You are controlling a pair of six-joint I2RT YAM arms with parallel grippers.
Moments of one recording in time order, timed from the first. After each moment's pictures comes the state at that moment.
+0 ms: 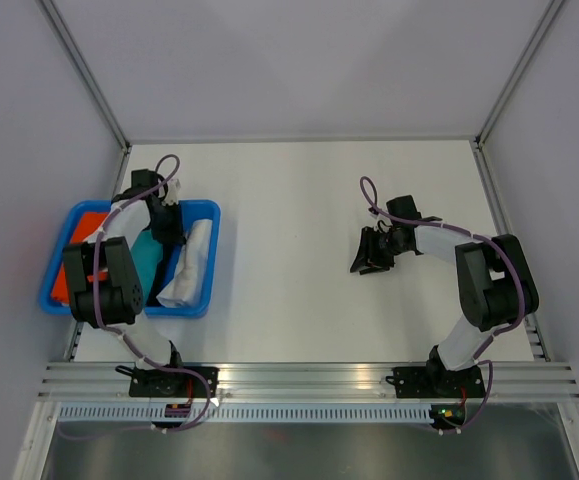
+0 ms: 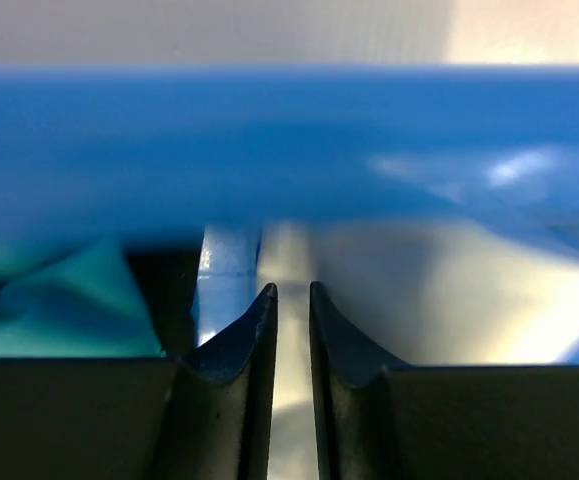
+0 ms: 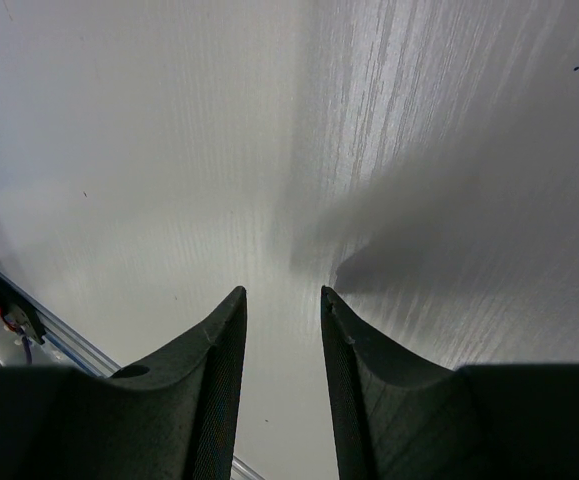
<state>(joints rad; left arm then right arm) 0.14 1.75 1.17 -0.64 0.18 0.06 0.22 1.70 0.90 -0.38 -0.52 0.32</state>
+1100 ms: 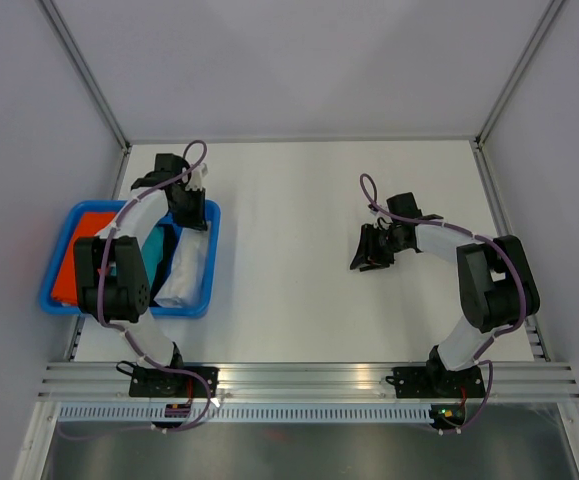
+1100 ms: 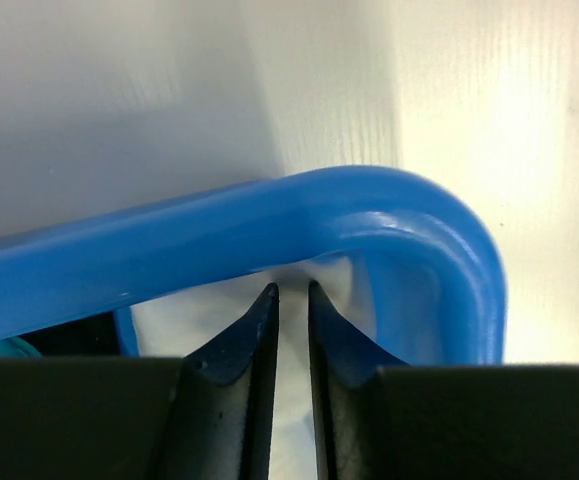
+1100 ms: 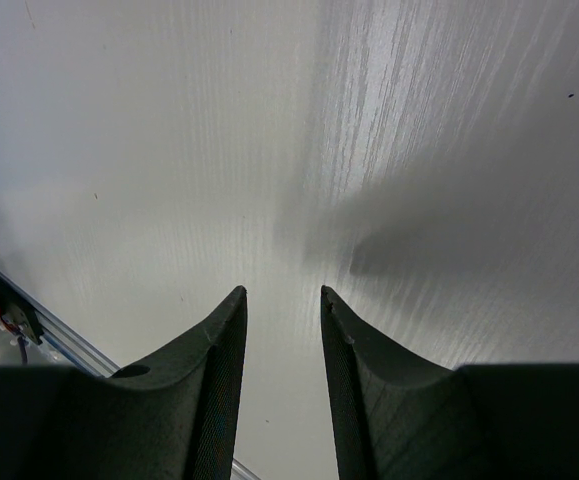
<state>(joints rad) -0.02 1.74 1.29 -0.67 0.21 0.08 0.22 1.69 0.92 -0.39 -0.52 0.30</state>
